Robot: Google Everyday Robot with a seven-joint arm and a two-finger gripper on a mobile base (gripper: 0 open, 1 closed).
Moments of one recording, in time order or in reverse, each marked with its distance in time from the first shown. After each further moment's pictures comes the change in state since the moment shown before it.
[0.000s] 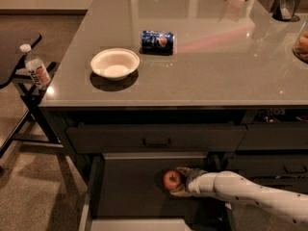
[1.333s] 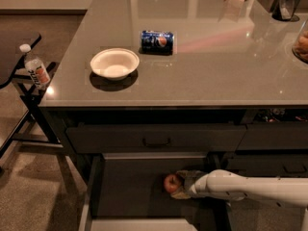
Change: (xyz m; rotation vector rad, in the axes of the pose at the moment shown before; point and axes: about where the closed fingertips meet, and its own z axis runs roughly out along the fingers) arm 0.029 0.008 0.028 -0.047 0.114 0.039
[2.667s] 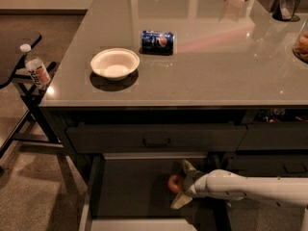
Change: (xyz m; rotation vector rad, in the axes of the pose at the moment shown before) arm 0.000 0.000 0.000 0.000 0.000 0.000
